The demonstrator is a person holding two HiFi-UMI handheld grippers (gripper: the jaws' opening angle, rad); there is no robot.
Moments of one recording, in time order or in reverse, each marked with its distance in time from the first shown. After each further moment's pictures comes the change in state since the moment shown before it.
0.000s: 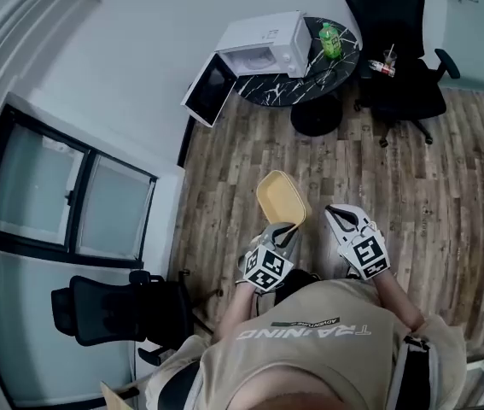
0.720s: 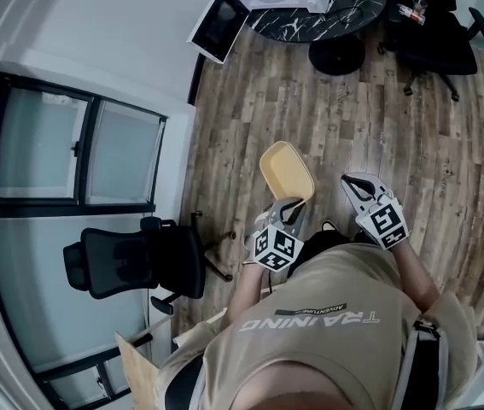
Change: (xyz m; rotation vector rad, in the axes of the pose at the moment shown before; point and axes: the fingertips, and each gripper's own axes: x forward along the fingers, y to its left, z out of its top) left arm -0.018 -0.030 -0.060 -0.049 0.142 0.037; right arm 0.018 0.030 -0.062 0.056 0.130 0.161
